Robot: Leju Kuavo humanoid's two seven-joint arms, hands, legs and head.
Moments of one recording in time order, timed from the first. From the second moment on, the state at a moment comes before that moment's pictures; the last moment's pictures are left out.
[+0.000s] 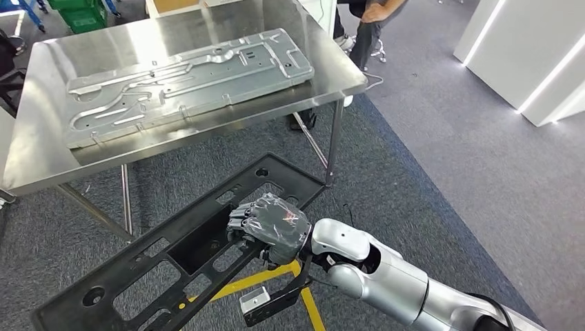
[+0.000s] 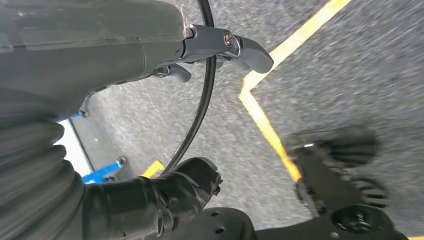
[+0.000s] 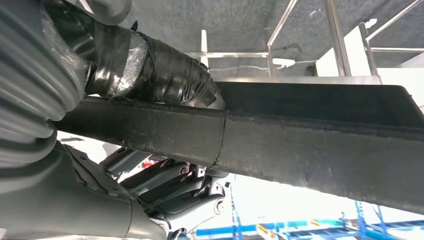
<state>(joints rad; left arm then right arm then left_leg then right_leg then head) -0.24 -0.01 0.90 -0.21 -1.14 -0.40 0.08 -0.64 -0.15 1.15 -1.39 0.71 -0.14 -0.50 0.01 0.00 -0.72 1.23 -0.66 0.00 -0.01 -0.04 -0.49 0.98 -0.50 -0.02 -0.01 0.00</state>
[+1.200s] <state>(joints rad) -0.20 0.02 0.90 -0.21 -1.03 -0.36 0.08 -1.12 -0.21 0.97 -0.98 0.85 0.00 -0.25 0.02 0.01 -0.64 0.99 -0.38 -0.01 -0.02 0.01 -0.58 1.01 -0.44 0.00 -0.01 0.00</state>
